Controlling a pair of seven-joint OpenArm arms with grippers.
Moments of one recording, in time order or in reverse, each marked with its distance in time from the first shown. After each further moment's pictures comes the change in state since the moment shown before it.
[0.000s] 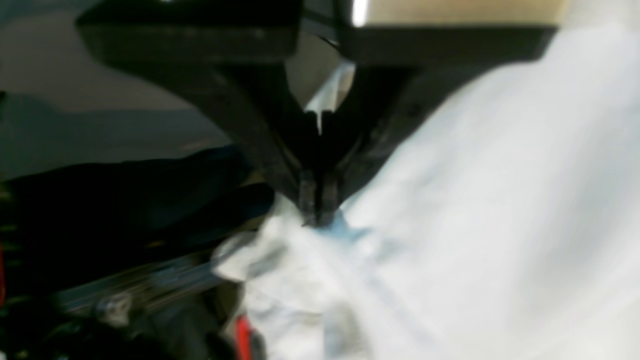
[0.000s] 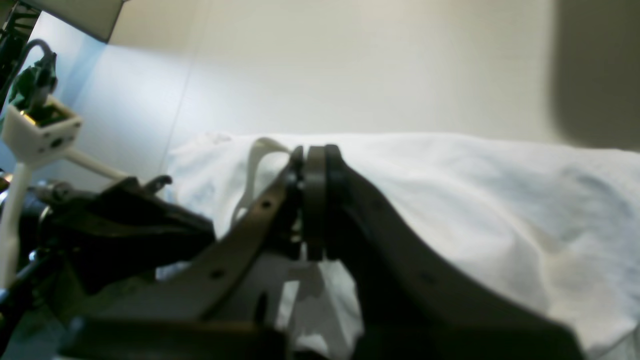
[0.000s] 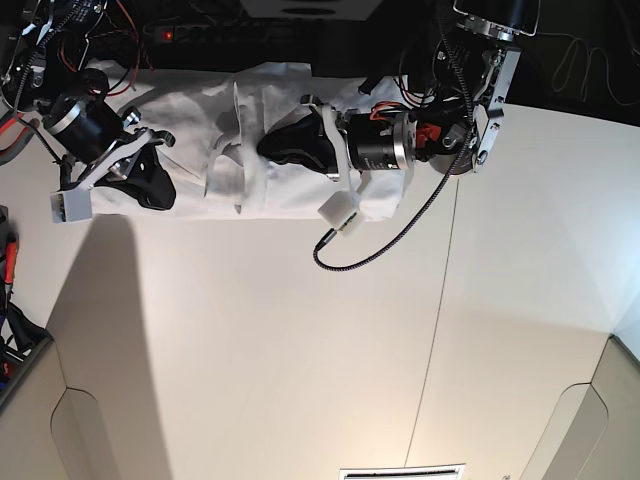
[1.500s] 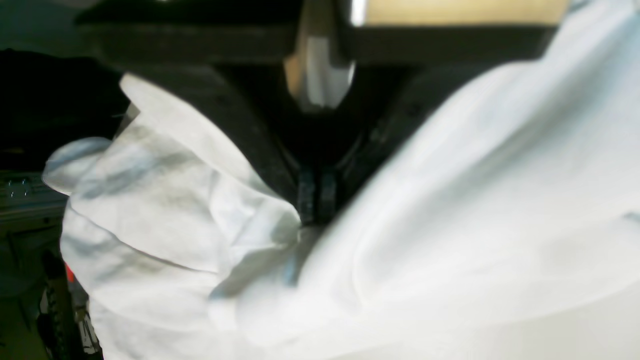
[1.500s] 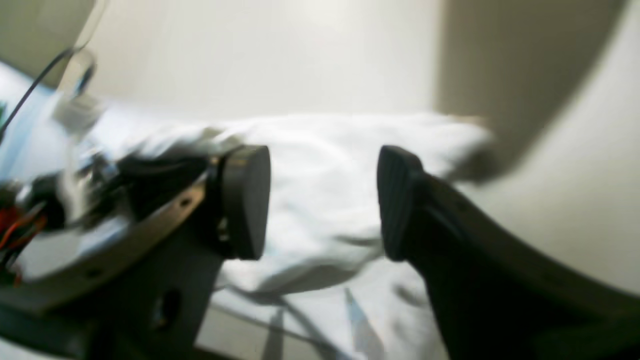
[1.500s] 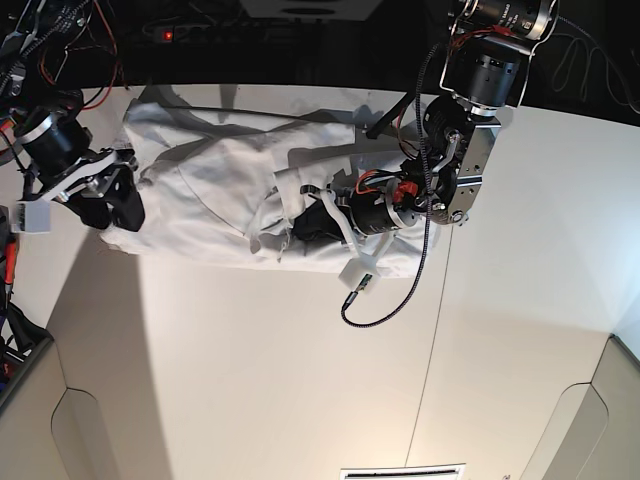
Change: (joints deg) left arm -14.6 1.1 0.4 -25.7 27.8 9.8 -25.2; right arm 3.4 0.9 8.6 -1.0 -3.5 -1.6 3.0
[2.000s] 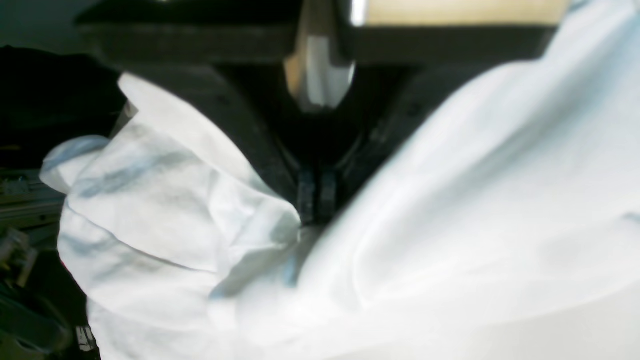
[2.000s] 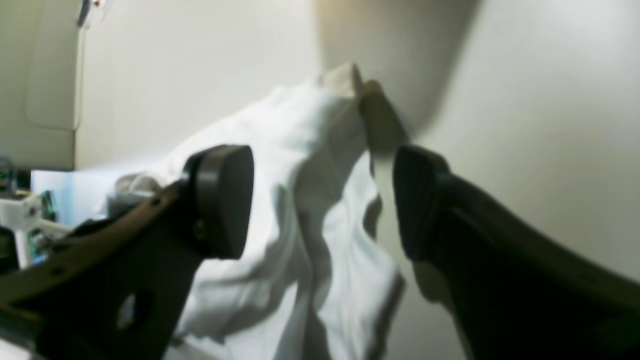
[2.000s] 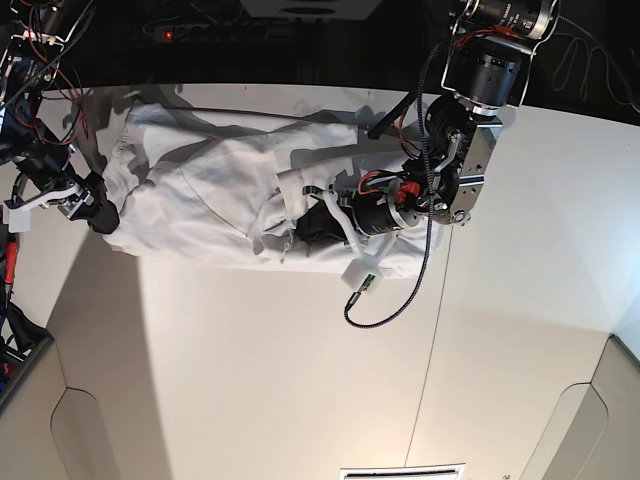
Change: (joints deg) left arm 0.0 -0.2 -0.1 0.1 0.0 0.2 0.0; right arm 14.2 8.6 2.8 -37.2 8.9 0.6 -1.1
